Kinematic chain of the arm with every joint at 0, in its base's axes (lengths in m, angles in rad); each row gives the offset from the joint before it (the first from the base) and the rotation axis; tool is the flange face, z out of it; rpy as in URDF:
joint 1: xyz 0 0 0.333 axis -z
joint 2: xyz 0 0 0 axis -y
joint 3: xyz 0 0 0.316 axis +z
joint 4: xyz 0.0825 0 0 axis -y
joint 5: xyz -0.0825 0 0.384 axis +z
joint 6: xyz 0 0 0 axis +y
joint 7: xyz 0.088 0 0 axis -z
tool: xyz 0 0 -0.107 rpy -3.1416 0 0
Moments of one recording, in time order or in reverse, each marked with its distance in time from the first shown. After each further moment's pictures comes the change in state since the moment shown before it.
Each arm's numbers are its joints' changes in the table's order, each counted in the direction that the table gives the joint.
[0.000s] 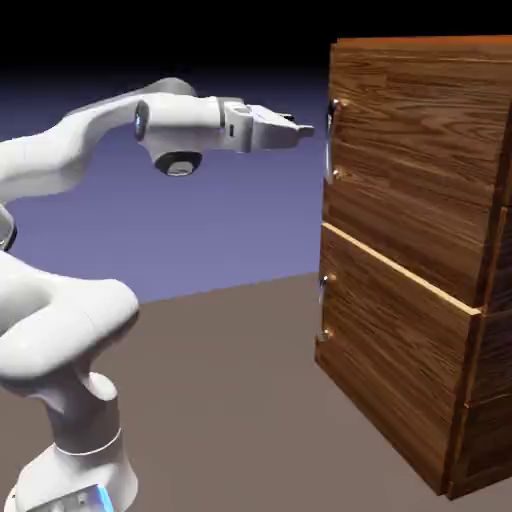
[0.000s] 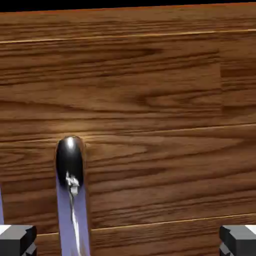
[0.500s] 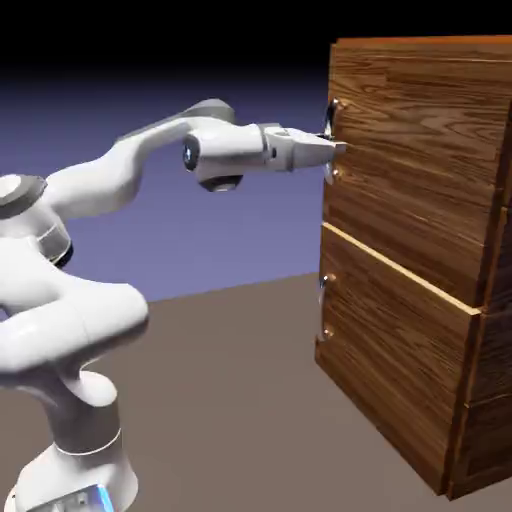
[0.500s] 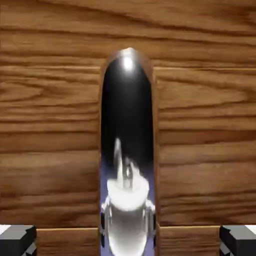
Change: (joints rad) arm 0.250 0.085 0.149 0.131 0.335 0.100 -0.162
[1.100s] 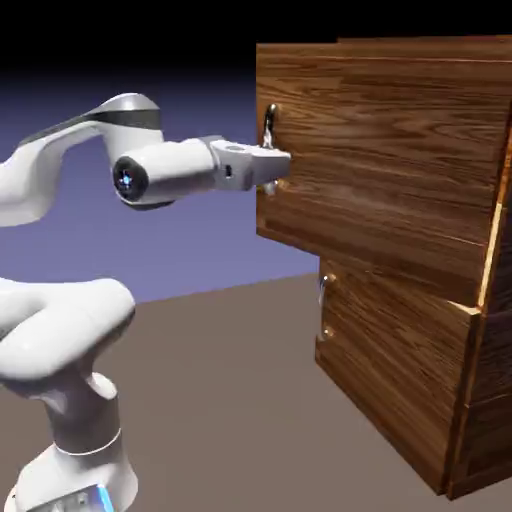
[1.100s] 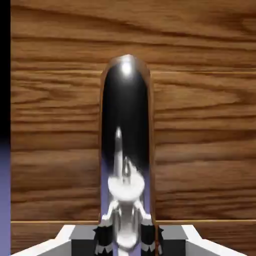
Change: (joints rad) arm -0.442 0.107 -0.558 -0.548 -0.242 0.564 -0.277
